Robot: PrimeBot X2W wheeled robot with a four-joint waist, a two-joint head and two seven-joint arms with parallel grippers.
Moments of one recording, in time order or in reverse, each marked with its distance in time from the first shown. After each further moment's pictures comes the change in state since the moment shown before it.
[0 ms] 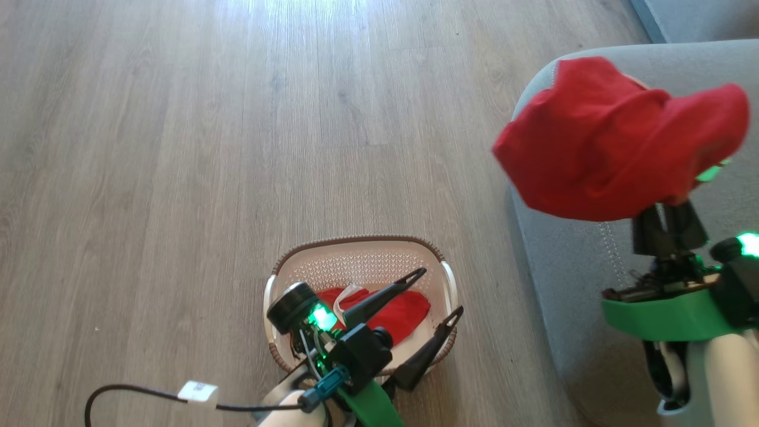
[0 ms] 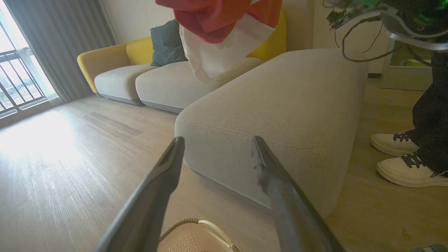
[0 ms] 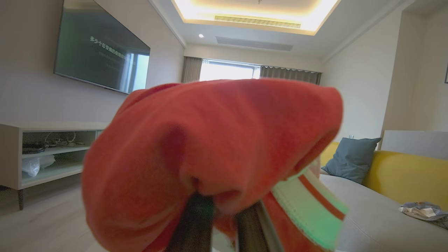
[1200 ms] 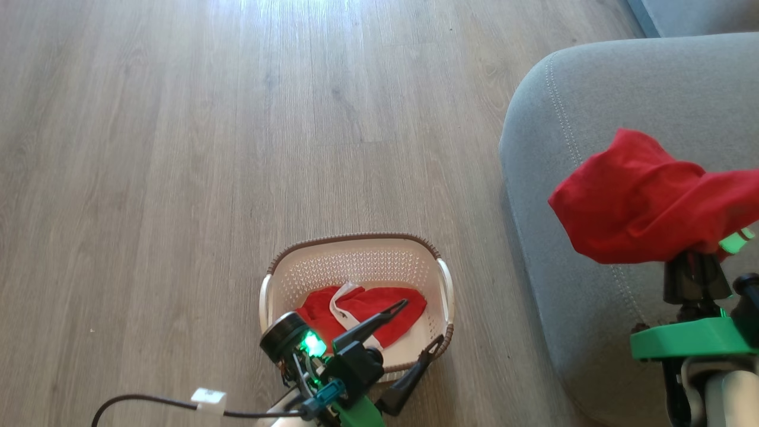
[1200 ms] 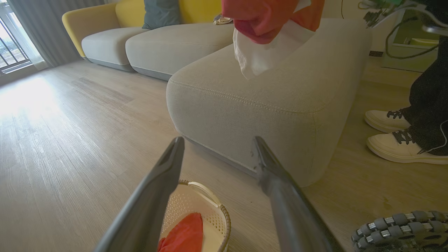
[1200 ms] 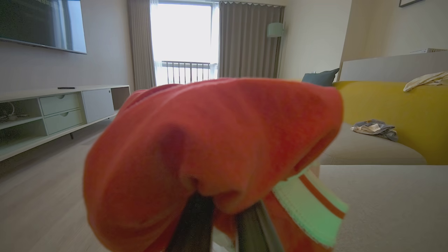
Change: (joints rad) left arm 0.043 0.007 0.002 0.107 -0.001 0.000 0.005; right arm 0.099 0.044 -0.174 0.168 0.039 0.000 0.000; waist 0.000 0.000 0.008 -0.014
